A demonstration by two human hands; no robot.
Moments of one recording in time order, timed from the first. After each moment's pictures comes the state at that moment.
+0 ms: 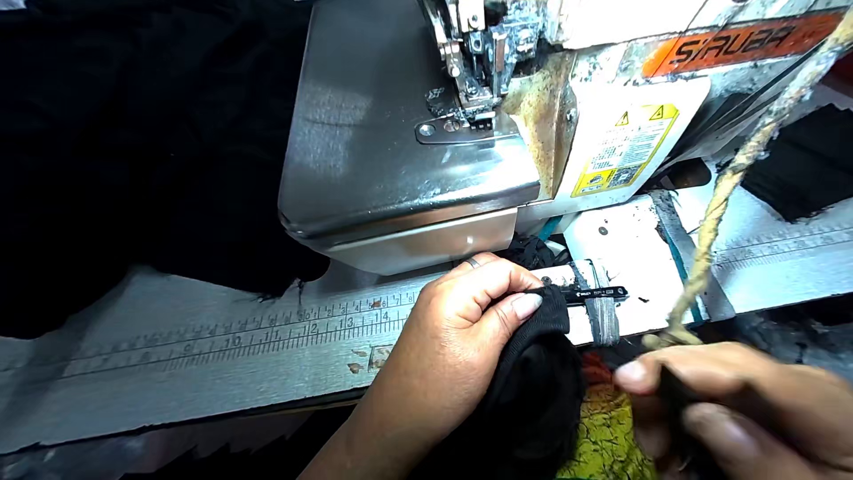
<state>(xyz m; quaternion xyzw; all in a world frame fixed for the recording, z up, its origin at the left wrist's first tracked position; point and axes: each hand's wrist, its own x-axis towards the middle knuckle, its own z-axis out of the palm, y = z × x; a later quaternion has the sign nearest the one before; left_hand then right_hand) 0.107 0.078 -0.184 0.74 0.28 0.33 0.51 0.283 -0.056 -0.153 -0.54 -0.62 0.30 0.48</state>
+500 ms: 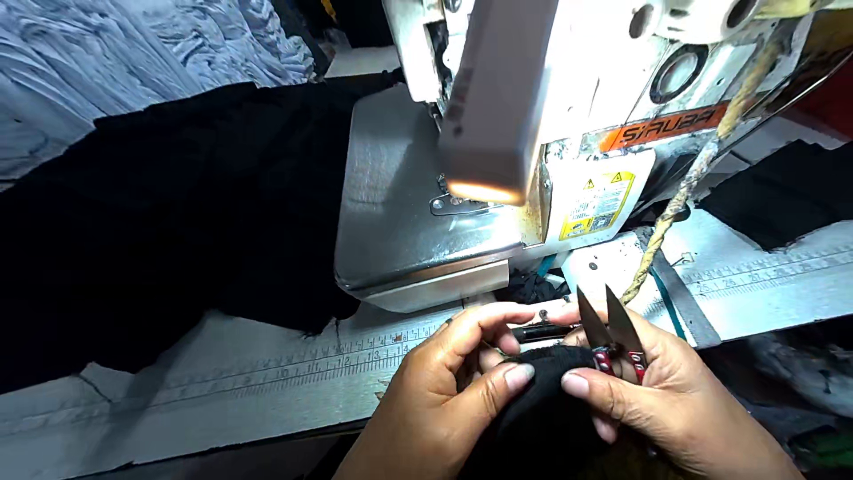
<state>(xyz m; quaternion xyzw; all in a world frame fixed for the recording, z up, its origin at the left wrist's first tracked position) 0.085 0.065 -0.163 0.72 0.27 0.32 0.56 0.272 -0.027 -0.169 -0.51 -0.44 0.47 0.57</state>
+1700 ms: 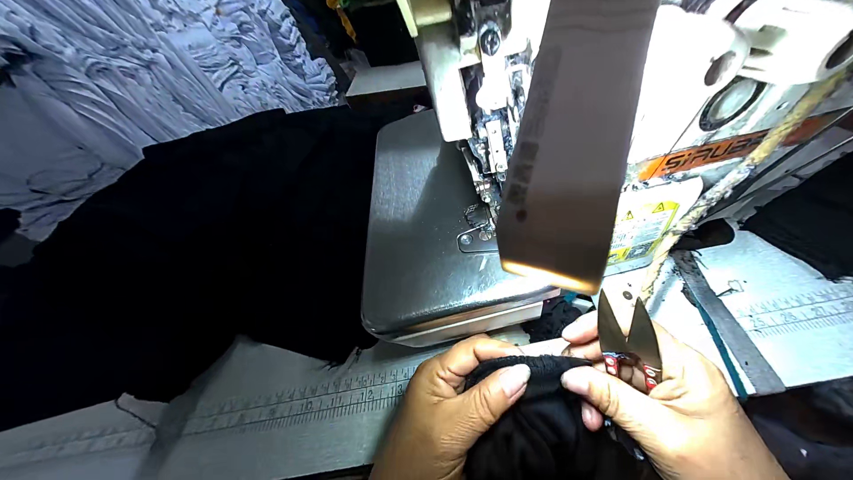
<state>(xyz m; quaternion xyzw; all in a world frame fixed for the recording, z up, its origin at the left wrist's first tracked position) 0.090 0.071 -0.163 0.54 0.31 0.40 0.68 0.253 0.003 -0.170 -0.54 -0.47 0.34 0.61</state>
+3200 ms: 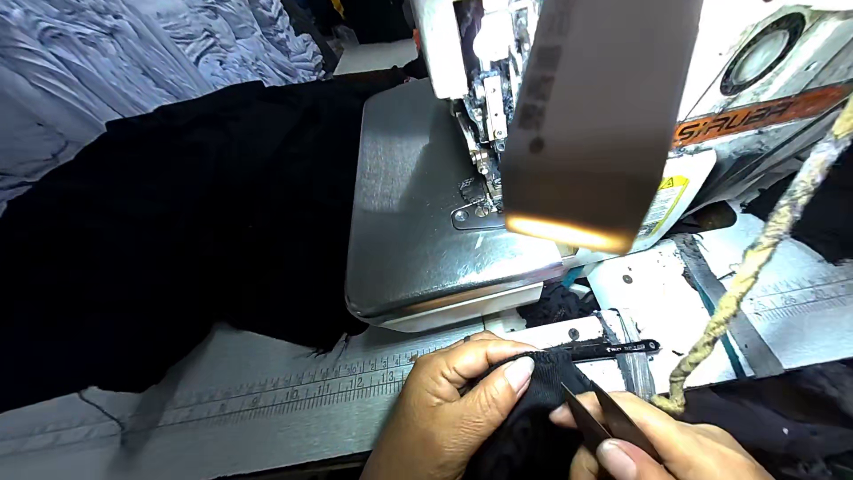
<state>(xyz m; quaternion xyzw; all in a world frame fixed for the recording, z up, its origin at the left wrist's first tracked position) 0.086 0.071 -0.169 0.60 0.30 0.36 0.65 0.260 -0.040 -0.134 -0.54 -0.55 0.49 0.40</state>
